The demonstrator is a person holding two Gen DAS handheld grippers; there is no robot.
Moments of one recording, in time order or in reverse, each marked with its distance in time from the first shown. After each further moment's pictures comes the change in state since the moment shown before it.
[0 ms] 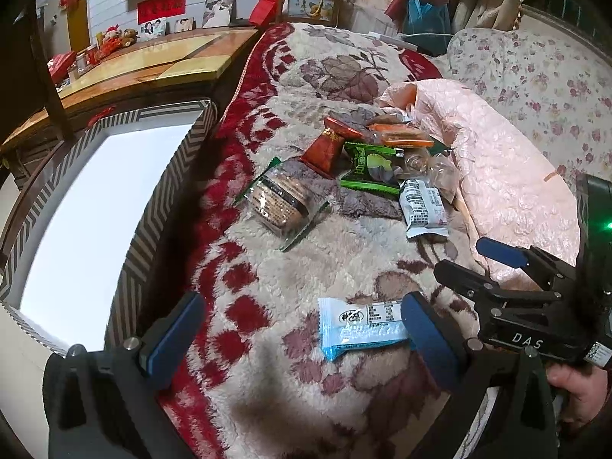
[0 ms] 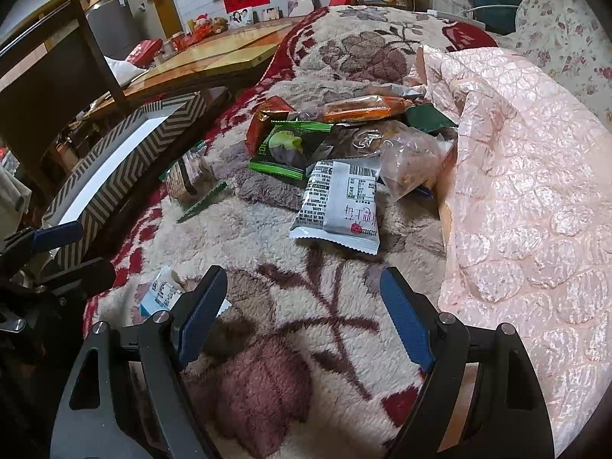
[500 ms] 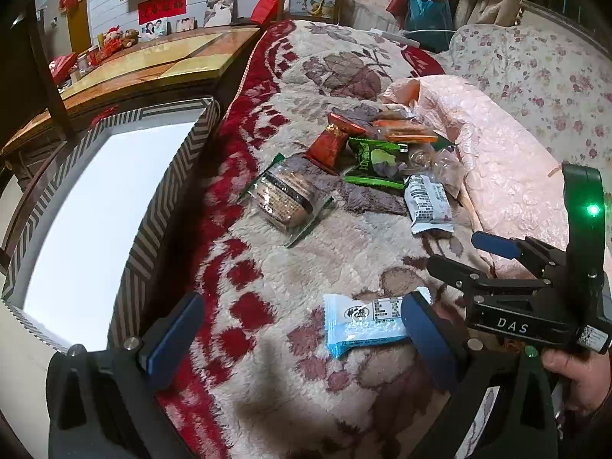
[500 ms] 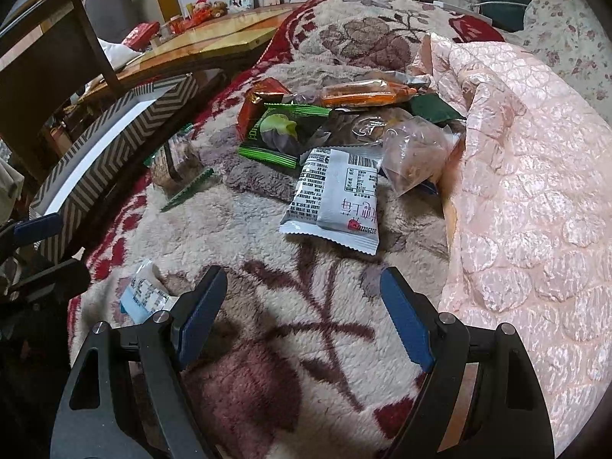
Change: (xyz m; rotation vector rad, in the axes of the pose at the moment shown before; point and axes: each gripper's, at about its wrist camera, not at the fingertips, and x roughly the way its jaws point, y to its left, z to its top) left arm 0.002 0.002 -0.002 0.005 0.001 0.017; right arm 0.018 -0.002 0.005 -0.024 0.052 -0.019
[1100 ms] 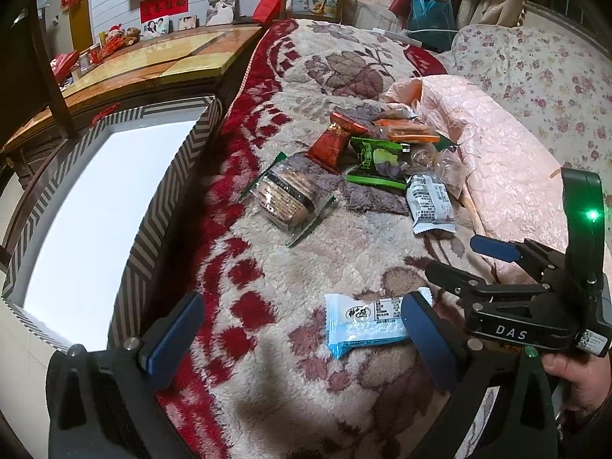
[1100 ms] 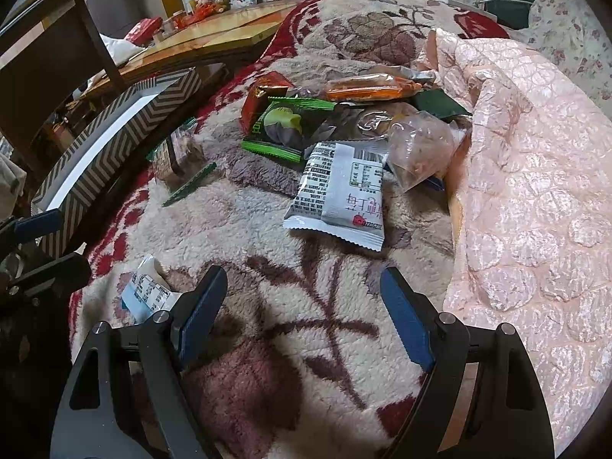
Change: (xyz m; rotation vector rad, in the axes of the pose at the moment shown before) left arm 0.000 0.001 0.001 -0.007 0.005 -0.001; right arm 0.003 0.002 -0.002 -0.012 0.017 0.015
